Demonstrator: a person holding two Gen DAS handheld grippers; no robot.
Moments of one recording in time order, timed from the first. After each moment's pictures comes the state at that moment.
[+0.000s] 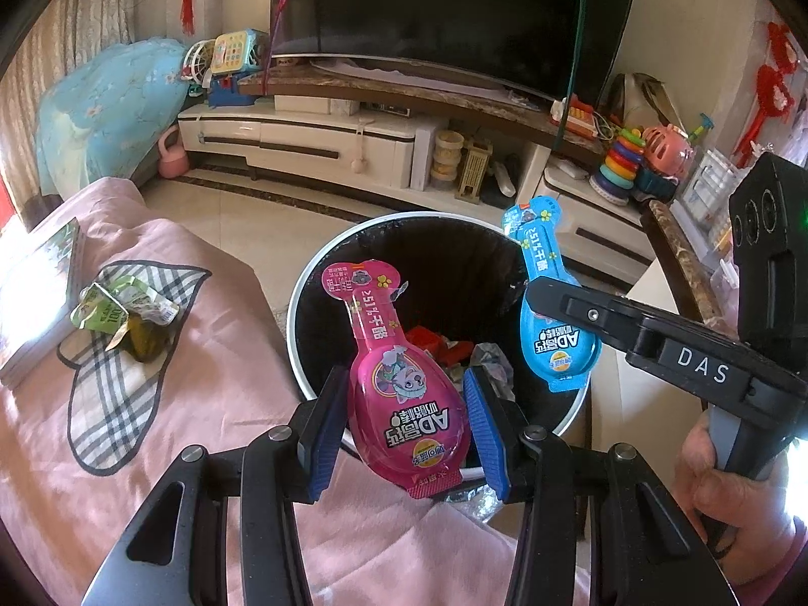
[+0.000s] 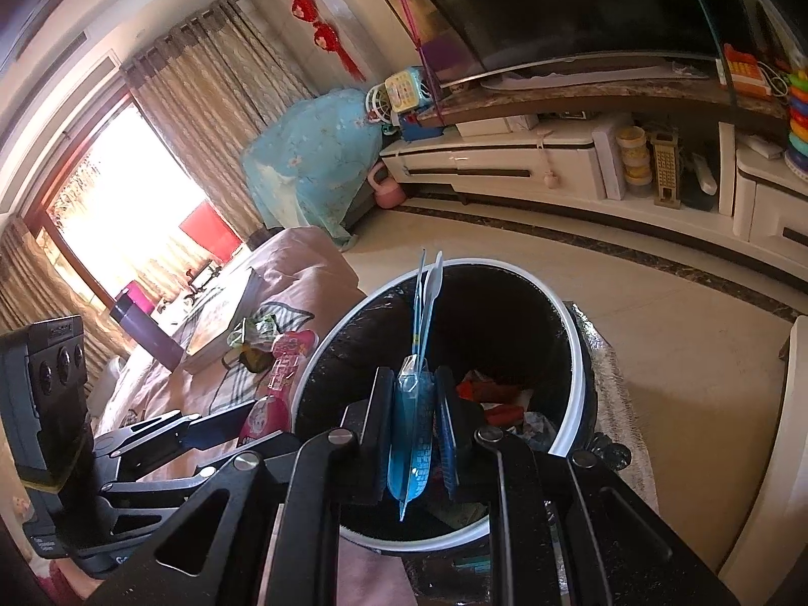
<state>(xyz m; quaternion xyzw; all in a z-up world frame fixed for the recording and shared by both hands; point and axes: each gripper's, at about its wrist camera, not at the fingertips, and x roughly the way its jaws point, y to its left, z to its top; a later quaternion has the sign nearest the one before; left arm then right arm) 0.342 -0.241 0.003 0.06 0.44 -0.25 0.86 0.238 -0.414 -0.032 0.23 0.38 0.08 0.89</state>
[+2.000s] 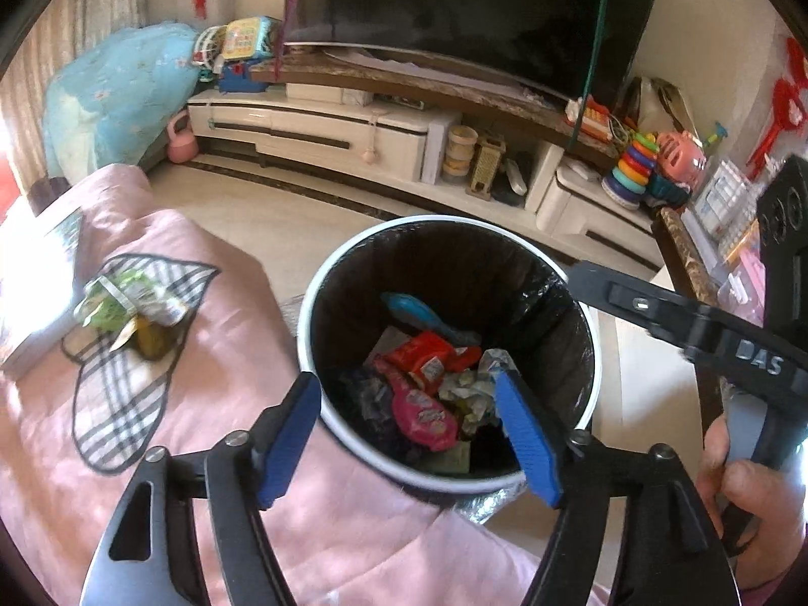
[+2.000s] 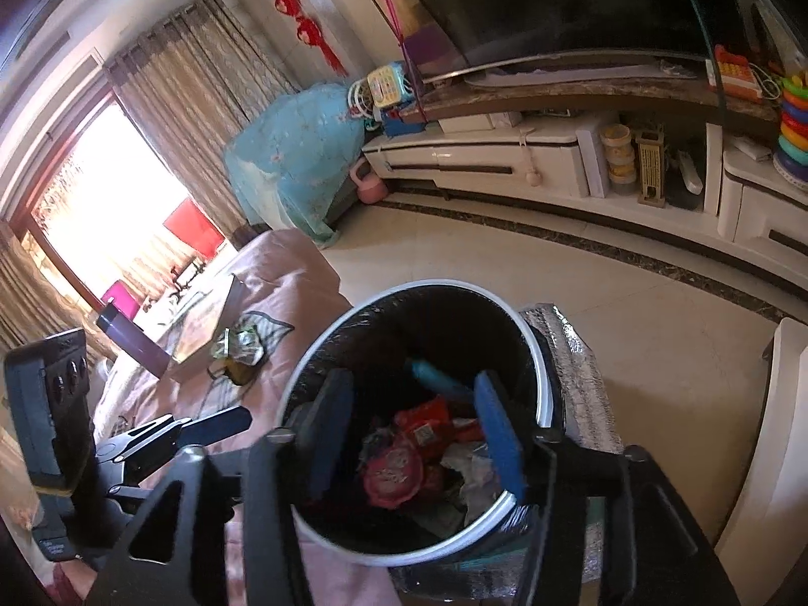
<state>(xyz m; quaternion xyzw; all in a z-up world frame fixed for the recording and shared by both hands) 0.355 -0.235 0.011 0.04 0.46 -0.23 0.86 0.242 -0.428 -0.017 0.23 0.39 0.06 0.89</state>
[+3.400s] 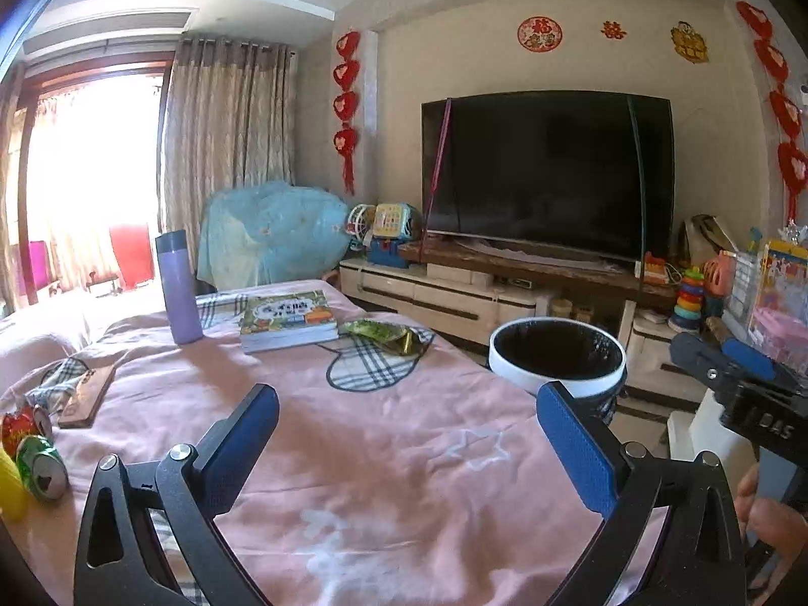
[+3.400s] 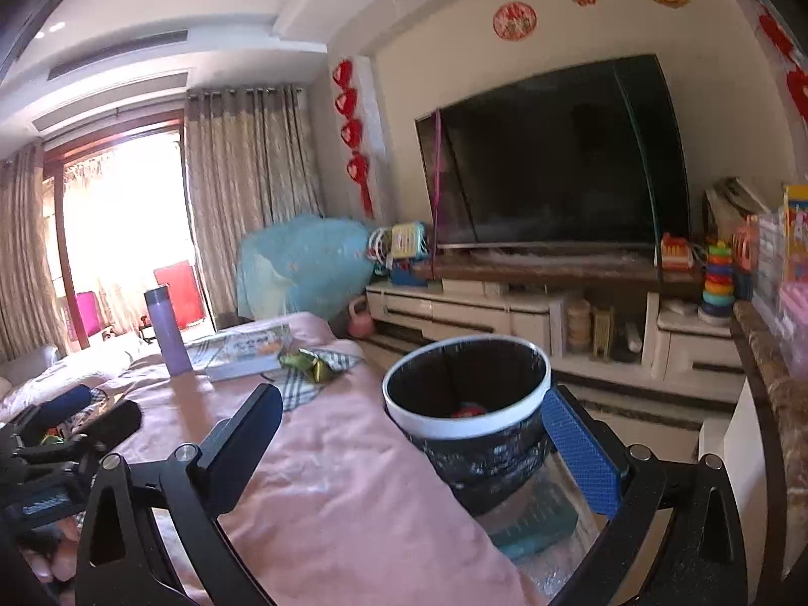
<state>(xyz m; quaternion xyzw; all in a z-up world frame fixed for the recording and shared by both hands) 0.036 -0.065 0.035 0.02 0.17 -0.09 0.98 0.040 -0.278 0.029 0.09 0.16 -0.03 0.98</state>
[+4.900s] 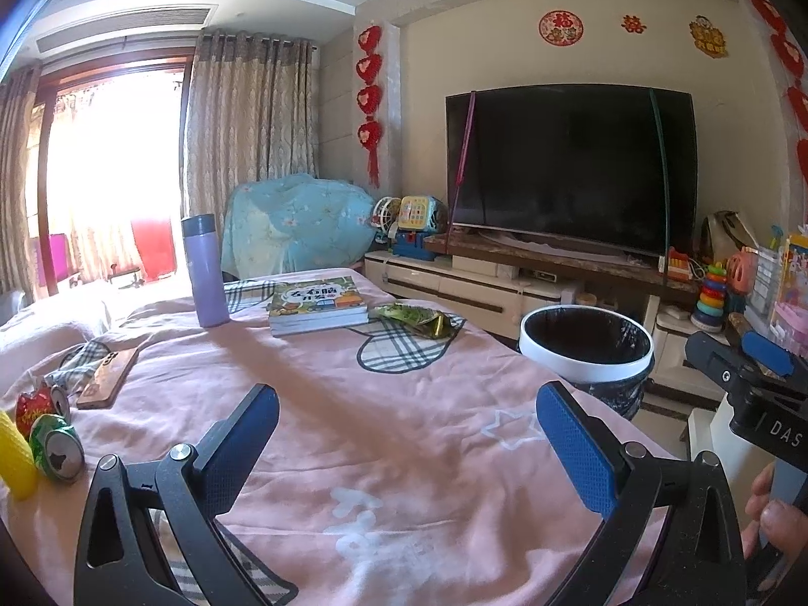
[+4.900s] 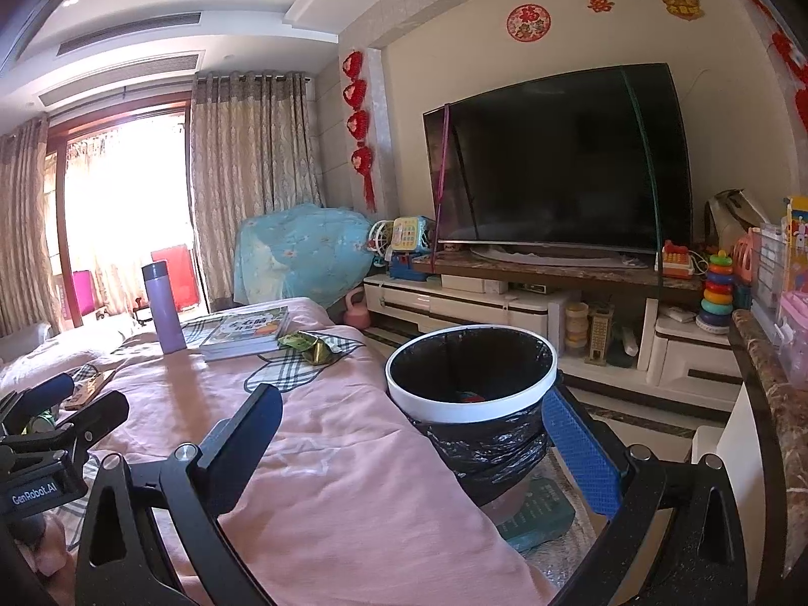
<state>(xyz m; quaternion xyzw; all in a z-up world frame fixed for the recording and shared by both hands) 0.046 -0.055 0.020 0.02 0.18 -0.05 0.98 0.033 -0.262 0.016 0.05 0.16 -0.03 0.98</state>
